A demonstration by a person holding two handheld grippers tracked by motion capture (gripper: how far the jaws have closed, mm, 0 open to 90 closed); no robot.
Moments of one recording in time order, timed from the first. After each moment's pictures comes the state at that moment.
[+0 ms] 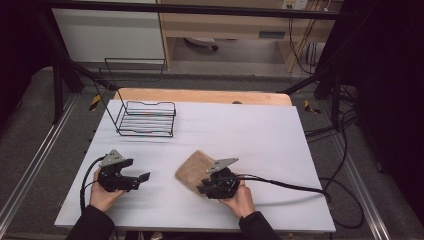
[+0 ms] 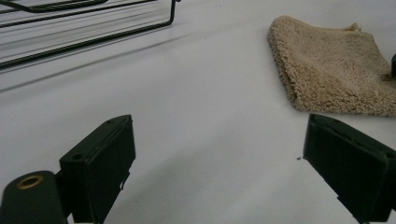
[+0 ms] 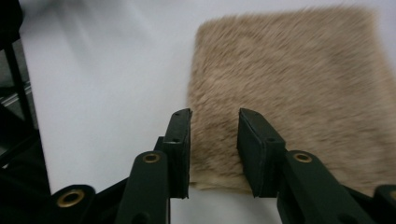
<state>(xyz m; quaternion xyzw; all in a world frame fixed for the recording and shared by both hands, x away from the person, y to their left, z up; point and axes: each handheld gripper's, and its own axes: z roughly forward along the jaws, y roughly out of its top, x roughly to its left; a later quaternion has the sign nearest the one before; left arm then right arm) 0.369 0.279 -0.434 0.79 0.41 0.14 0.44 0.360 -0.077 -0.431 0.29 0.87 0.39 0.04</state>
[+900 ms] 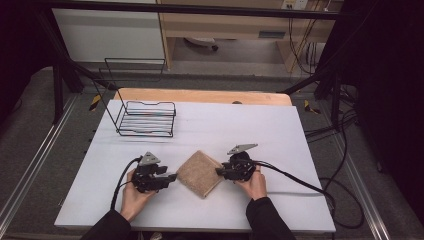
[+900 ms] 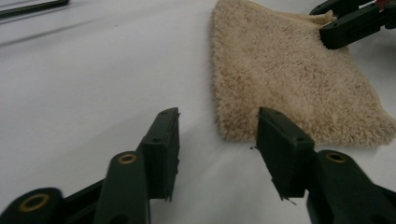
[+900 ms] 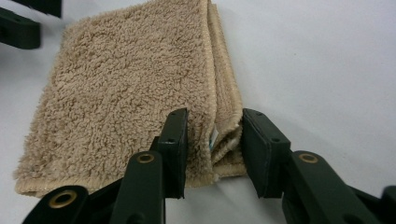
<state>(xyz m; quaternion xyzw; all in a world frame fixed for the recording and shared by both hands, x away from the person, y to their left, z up) 0.374 0.187 -0.442 0.81 0.42 0.10 0.40 0.414 -0.128 -0.450 0.39 0.84 0.38 0.05</state>
